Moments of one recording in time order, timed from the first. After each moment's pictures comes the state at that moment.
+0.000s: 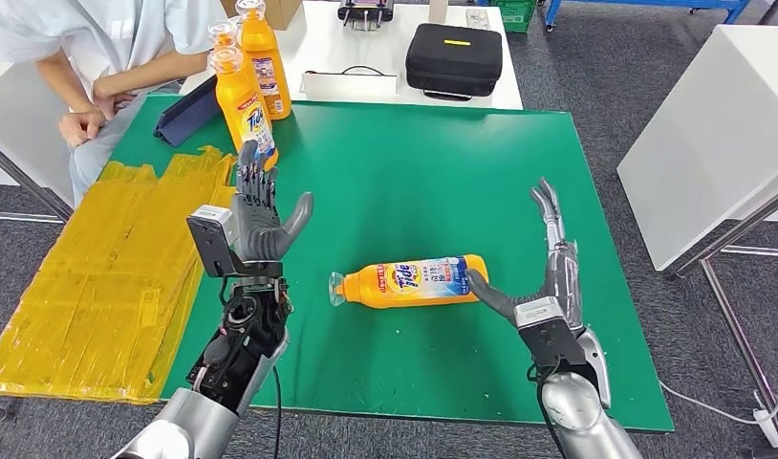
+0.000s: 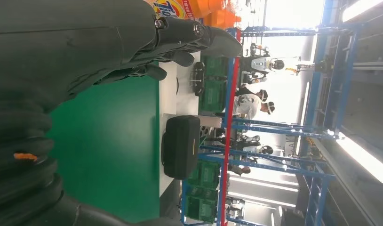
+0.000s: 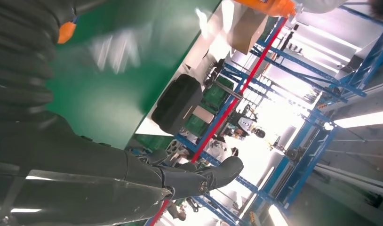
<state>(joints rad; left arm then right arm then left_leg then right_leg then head) -0.45 -0.24 -0.12 -0.86 0.07 0.15 -0.70 -0.17 -0.11 0.41 -1.45 0.46 -0.32 -0.39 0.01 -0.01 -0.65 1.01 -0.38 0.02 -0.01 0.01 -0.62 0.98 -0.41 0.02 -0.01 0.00</state>
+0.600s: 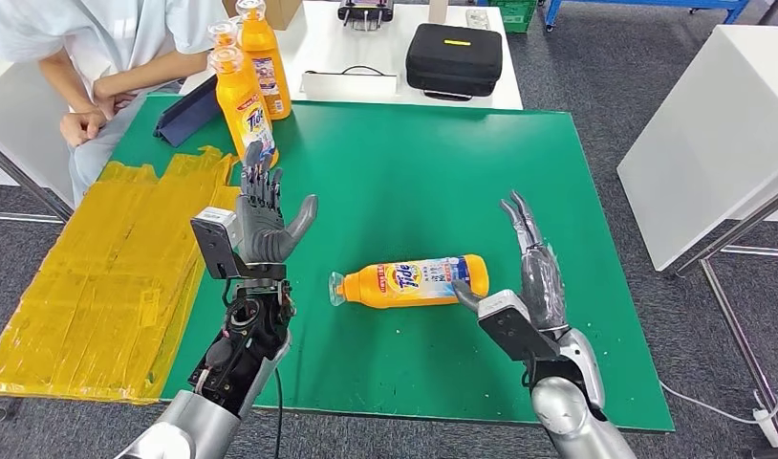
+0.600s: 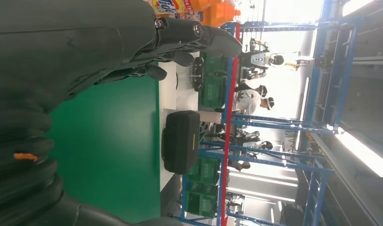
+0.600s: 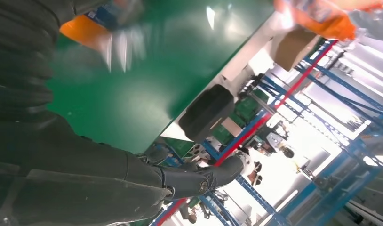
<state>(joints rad) -0.44 -0.25 -0.13 -0.86 0.07 0.15 -0.70 -0.17 -0.11 0.43 -1.42 0.66 -0.26 -0.22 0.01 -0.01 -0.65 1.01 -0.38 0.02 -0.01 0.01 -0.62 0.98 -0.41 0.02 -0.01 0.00</state>
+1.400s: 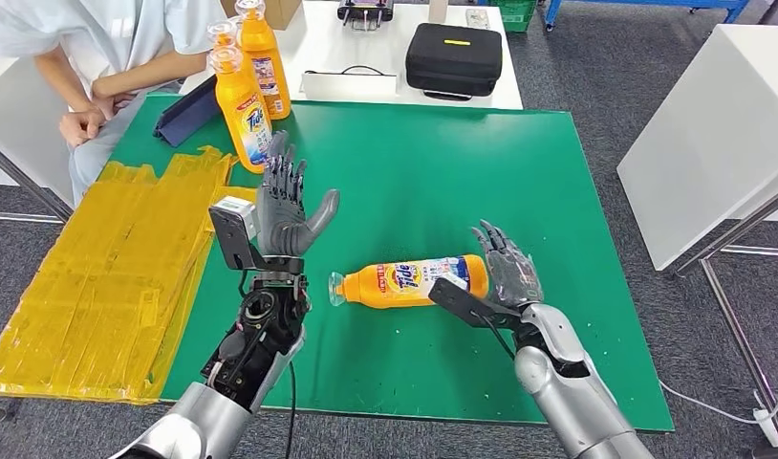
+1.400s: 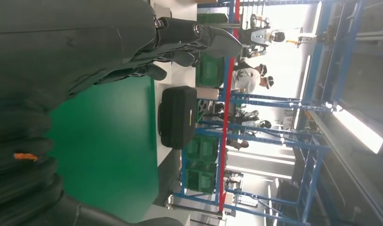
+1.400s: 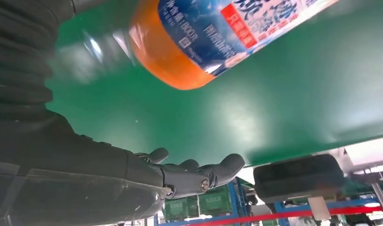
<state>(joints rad) -0.48 -0.28 -0.18 -0.84 0.09 0.12 -0.68 -0.38 -0.08 0.48 -0.97 1.02 -0.09 0.02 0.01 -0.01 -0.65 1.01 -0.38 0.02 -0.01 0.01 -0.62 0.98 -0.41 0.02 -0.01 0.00</state>
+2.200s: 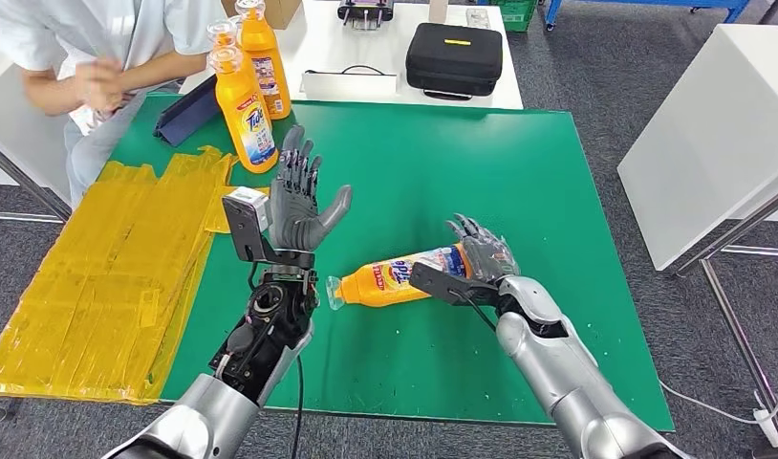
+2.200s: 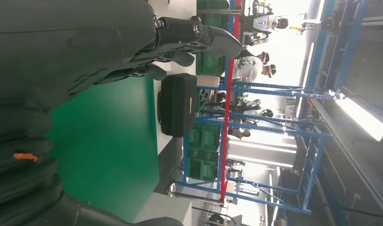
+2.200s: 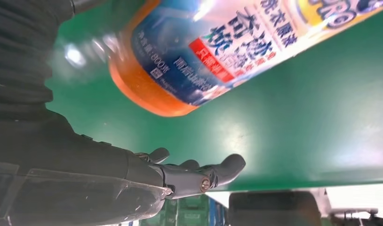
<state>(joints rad) -0.52 -0.30 -0.18 -0.79 0.08 0.08 -0.67 -0.58 0.01 0.49 -0.67 1.06 0.01 -0.06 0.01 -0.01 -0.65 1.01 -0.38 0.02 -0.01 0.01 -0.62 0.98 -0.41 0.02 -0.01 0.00</state>
